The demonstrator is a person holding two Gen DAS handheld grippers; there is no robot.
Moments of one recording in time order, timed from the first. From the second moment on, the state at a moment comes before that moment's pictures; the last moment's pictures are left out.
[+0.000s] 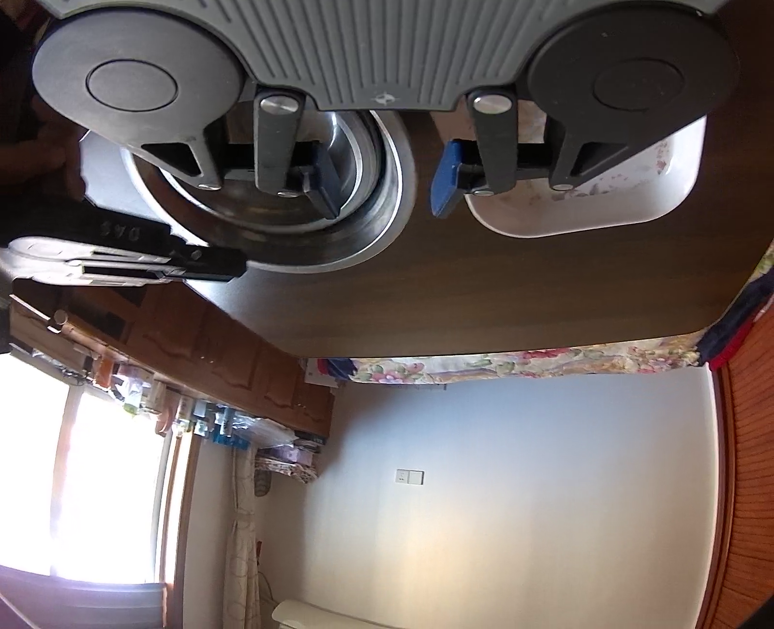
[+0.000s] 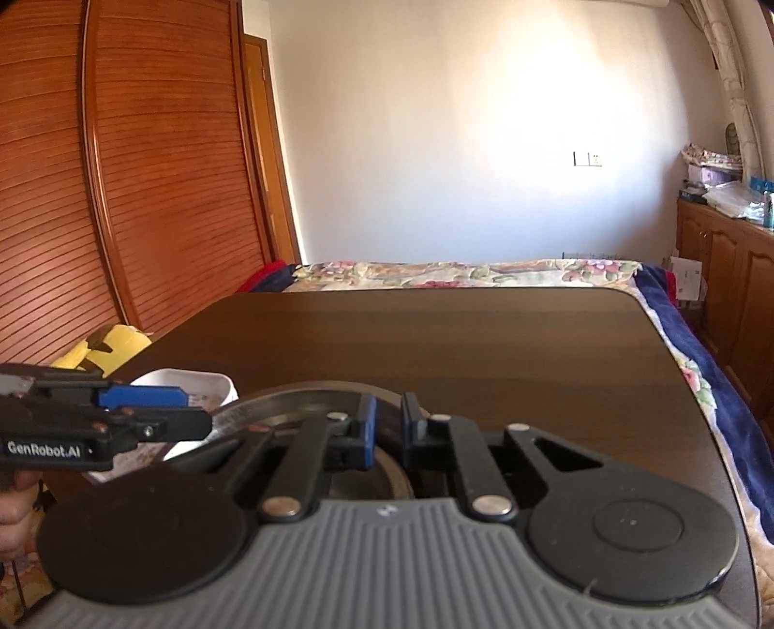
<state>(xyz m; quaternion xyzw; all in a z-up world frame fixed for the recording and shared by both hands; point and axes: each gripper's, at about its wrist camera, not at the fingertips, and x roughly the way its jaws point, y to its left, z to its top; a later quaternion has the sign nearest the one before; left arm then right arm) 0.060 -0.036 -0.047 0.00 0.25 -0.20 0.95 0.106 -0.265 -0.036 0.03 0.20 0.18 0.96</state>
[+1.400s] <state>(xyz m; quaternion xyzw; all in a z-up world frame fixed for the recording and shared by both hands) 0.046 -0.049 -0.075 0.03 0.21 -0.17 0.96 0.083 -0.265 -0.071 0.07 0.18 0.14 0.97</state>
